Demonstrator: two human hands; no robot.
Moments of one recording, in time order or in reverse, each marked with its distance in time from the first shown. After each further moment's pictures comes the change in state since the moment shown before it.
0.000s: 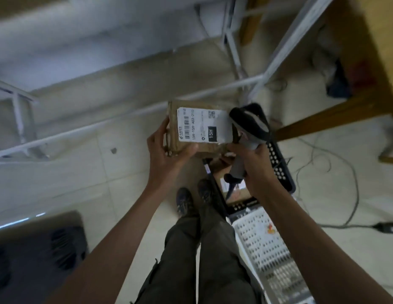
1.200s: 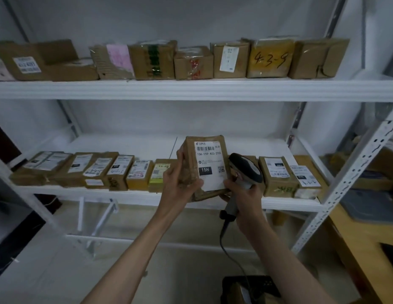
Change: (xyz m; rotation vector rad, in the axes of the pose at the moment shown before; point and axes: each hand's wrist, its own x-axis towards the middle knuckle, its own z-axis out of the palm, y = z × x) left_hand -0.073 0.327 -0.177 -0.033 0.274 0.474; right_hand -0.193 -0.274 0.188 0.153 -0.391 -0.434
